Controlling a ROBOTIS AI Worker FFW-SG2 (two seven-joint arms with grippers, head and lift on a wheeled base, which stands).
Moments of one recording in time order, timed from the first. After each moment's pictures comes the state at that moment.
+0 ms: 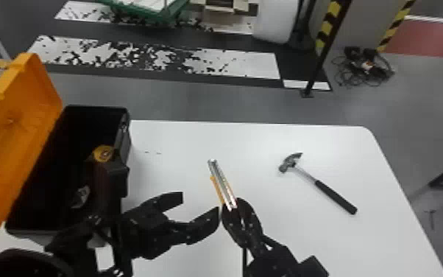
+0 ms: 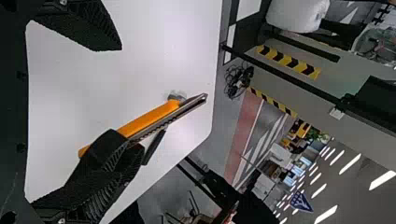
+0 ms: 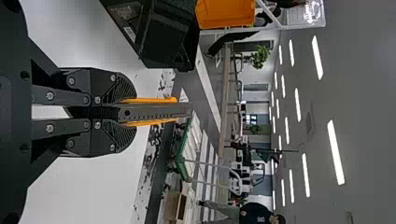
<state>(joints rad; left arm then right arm) 0.44 0.13 -0.12 -2.19 0.33 0.84 -0.50 0.58 -0.36 0.45 -1.83 -0.04 -0.28 -0.10</state>
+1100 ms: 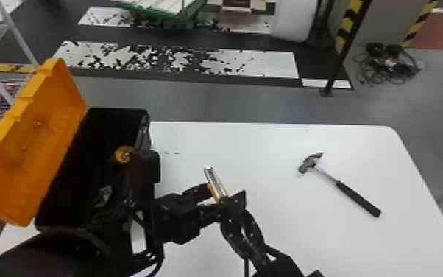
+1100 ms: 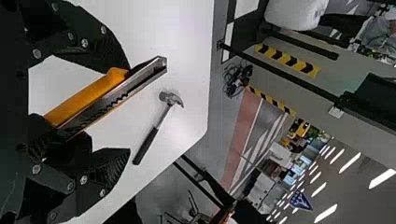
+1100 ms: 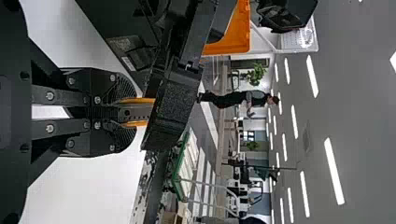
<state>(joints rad) 0.36 0.13 -0.15 -2.17 0.36 0.87 -0.46 0.57 -0.36 0.52 -1.83 -0.01 -0.29 -0.11</state>
